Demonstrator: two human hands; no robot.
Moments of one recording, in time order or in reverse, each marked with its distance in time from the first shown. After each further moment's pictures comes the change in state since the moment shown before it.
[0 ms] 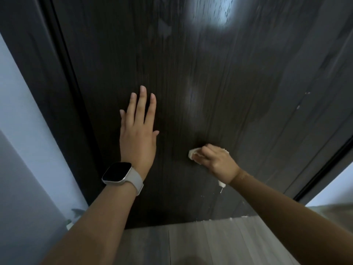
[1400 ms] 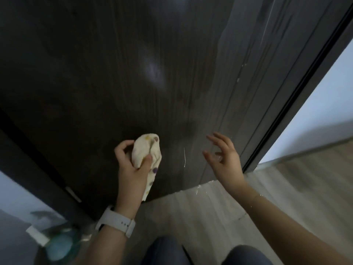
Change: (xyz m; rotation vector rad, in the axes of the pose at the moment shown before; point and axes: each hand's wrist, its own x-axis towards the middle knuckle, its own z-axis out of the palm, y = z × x) left_hand -0.088 0.096 0.015 -1.186 -0.322 -0.655; right_hand -0.093 -0.031 -0.108 0.424 0.061 1.152
